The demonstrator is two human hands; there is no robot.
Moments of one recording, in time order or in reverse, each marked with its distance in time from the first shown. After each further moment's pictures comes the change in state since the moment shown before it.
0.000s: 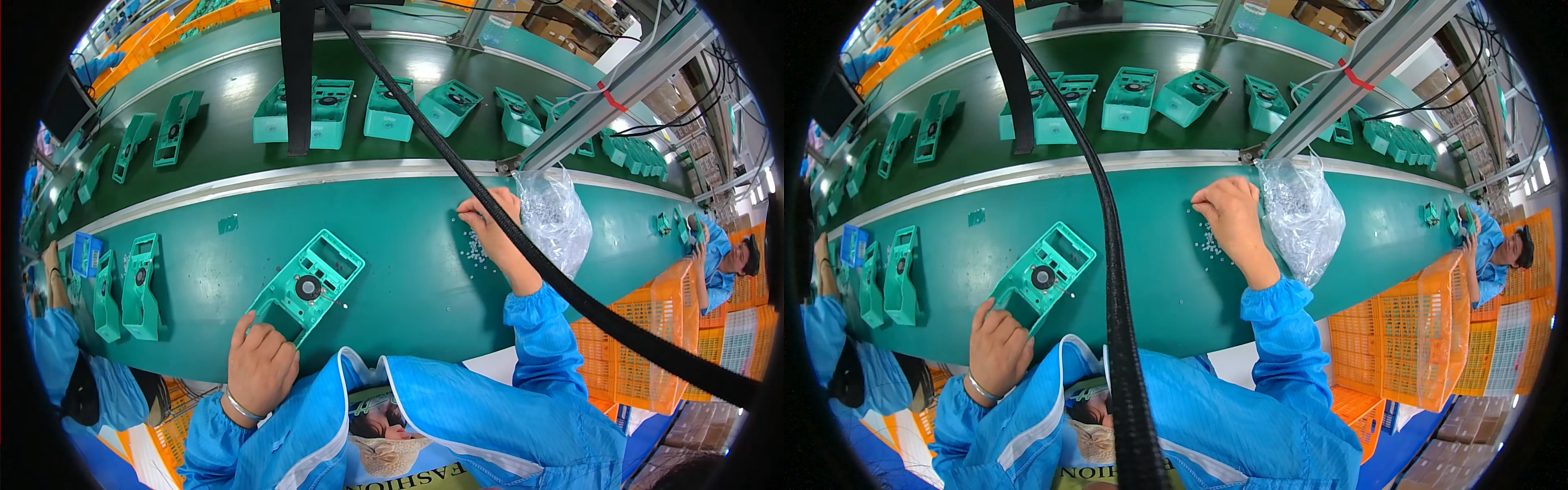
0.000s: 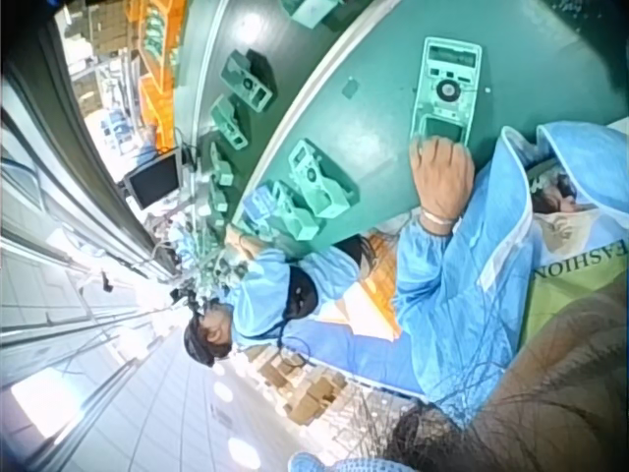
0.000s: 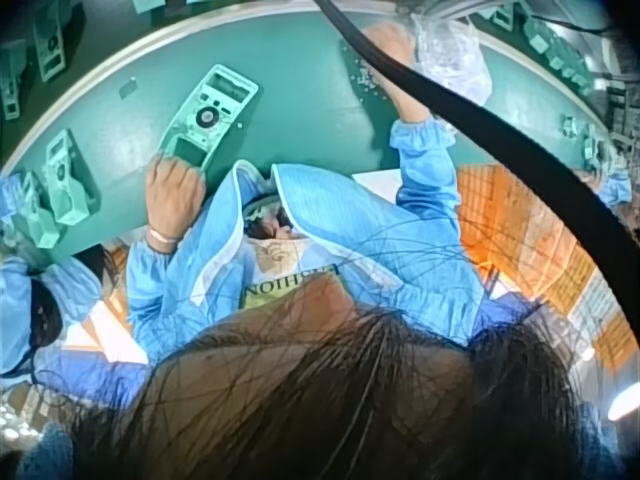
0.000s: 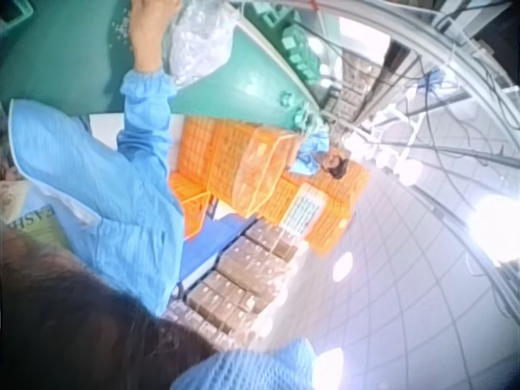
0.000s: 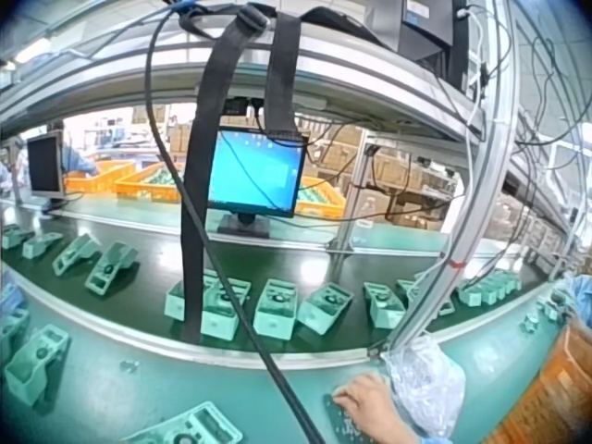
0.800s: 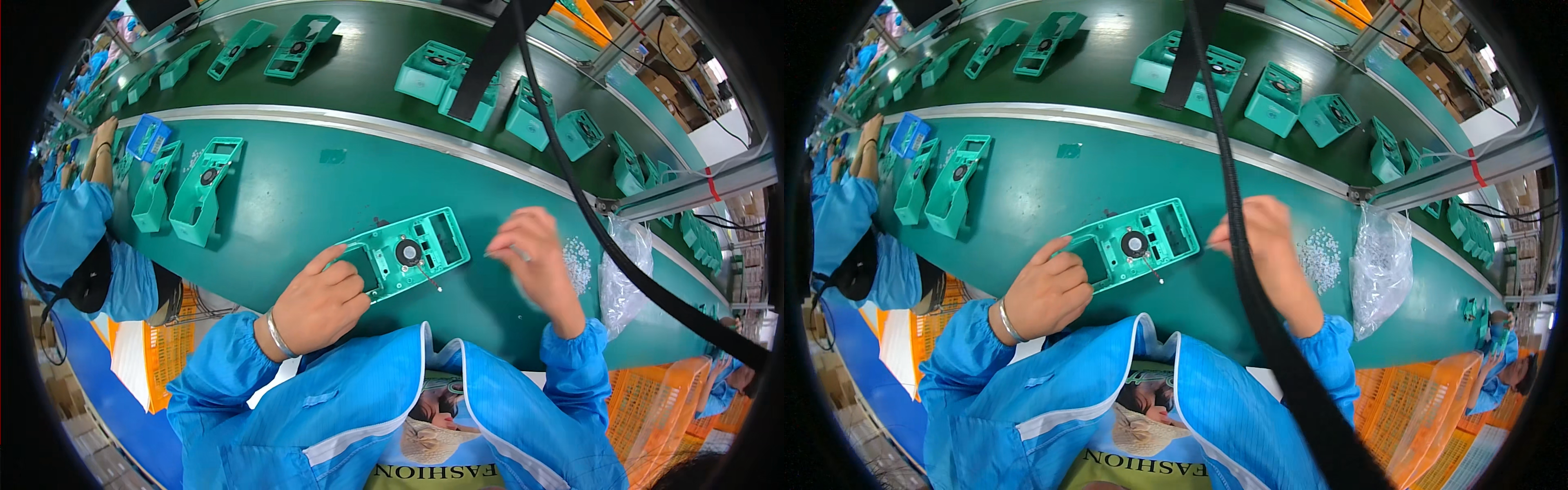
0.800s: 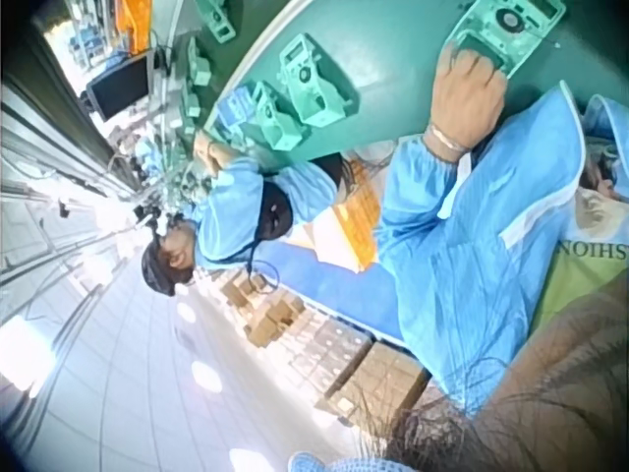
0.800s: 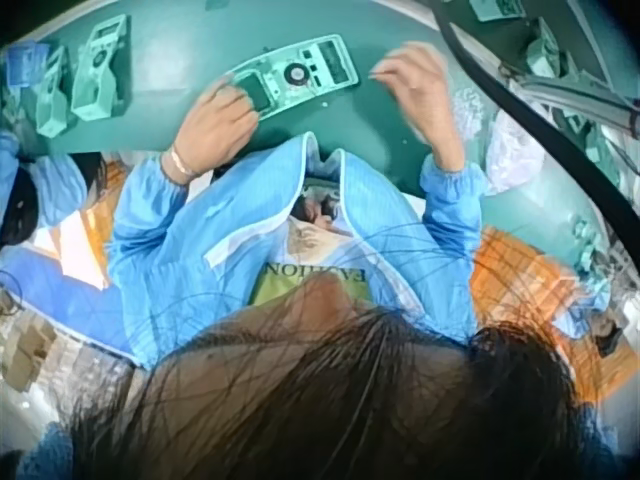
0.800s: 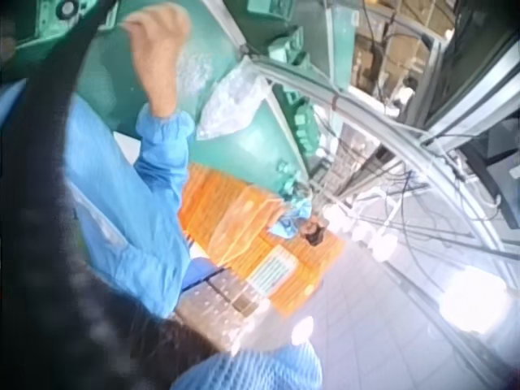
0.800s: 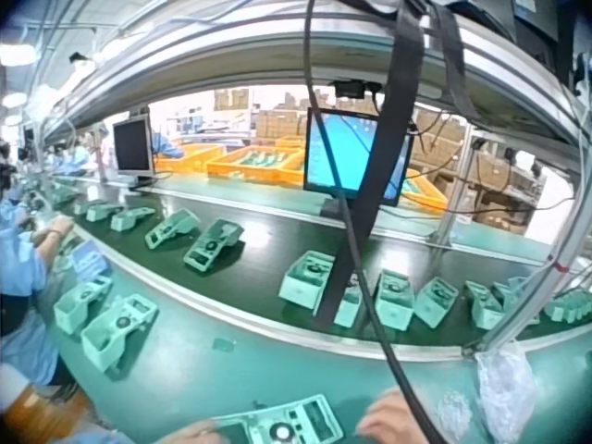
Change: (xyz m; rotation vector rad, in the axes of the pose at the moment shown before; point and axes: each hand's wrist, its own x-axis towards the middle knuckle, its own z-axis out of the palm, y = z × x) left_hand -0.001 -0.019 -0.007 -0.086 -0.021 0.074; right_hand 0.025 -0.113 0.003 0.381 -0.296 -0.386
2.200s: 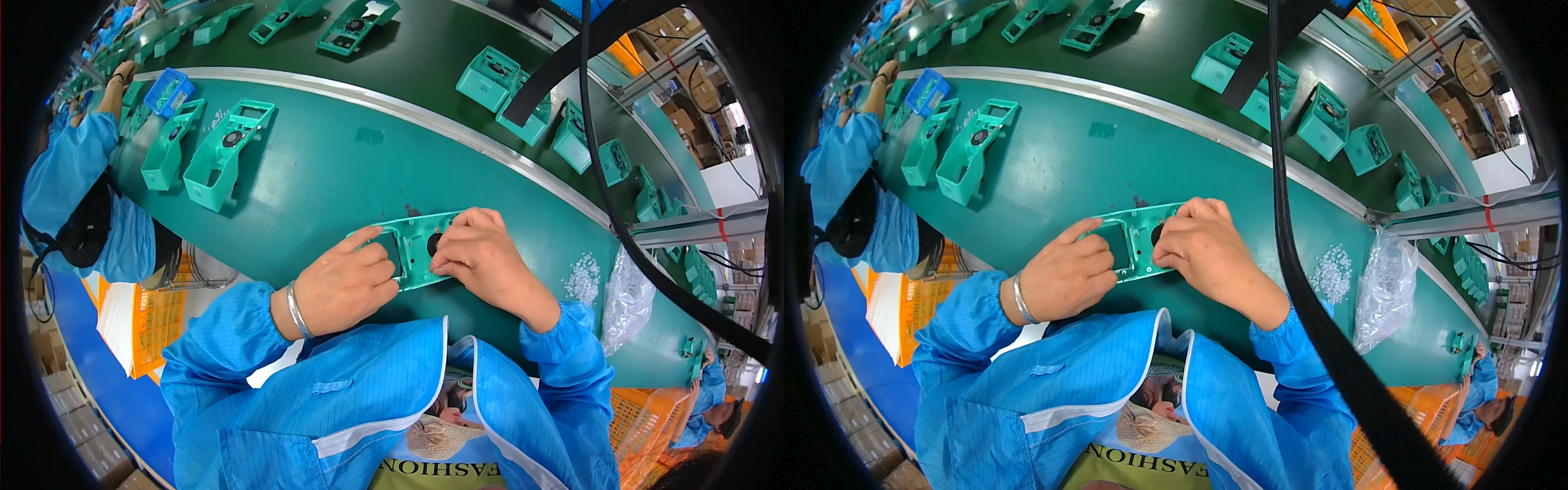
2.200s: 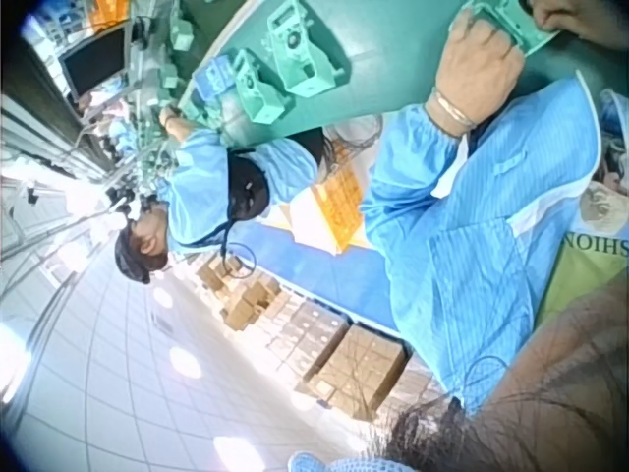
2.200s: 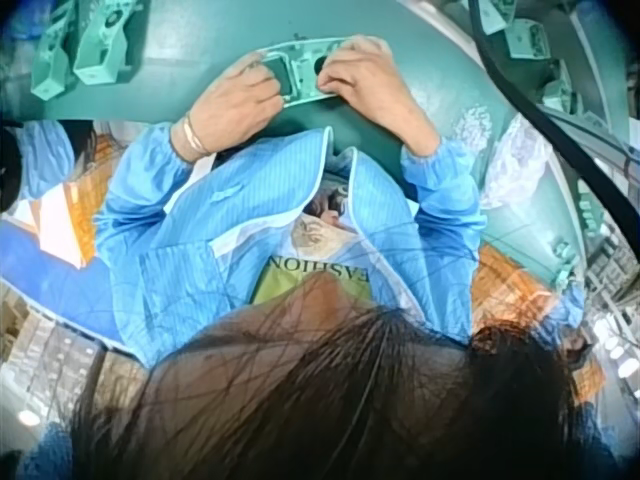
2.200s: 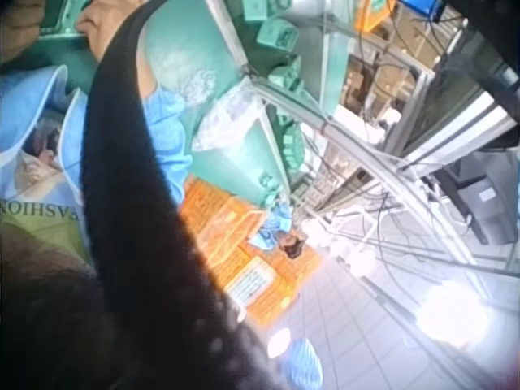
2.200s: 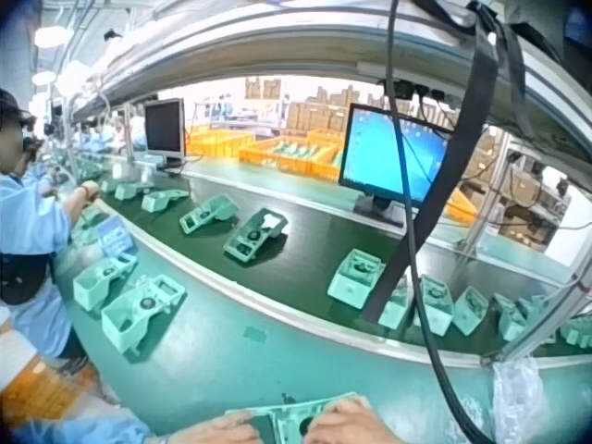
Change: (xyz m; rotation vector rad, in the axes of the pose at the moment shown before) left_hand 0.000 -0.006 0.004 0.004 0.033 0.037; right_hand 0.048 -0.040 0.058 0.084 -0.378 -0.135
